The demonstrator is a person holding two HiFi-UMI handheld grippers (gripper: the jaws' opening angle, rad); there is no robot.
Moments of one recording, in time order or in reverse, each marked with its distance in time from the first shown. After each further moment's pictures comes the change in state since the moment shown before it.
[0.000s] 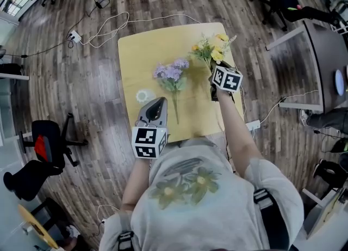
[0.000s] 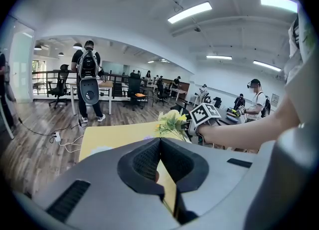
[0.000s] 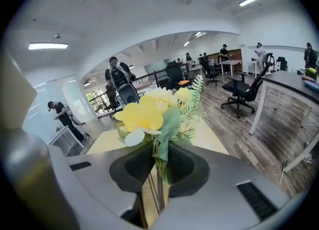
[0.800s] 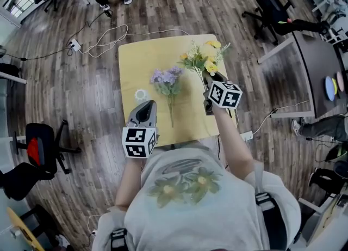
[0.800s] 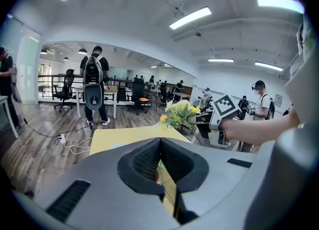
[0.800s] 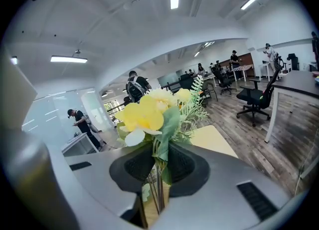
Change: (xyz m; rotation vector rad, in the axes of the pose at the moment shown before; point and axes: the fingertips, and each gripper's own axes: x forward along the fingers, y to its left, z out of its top) left arm -0.064 0.004 -0.003 -0.004 -0.056 0.044; right arm -0.114 0.074 0.019 -0.015 -0.136 0.189
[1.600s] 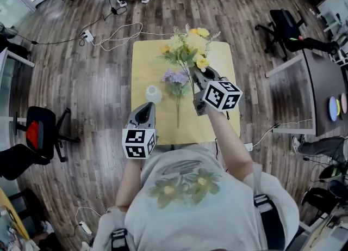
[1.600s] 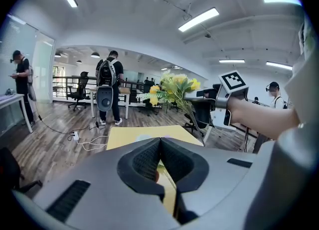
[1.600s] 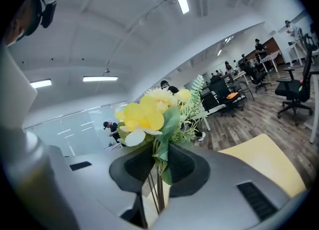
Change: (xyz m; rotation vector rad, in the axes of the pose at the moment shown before) left arm -0.045 0.028 -0.015 -0.048 -0.028 0.126; right arm -0.010 0.155 0.050 0.000 -0.104 0.390
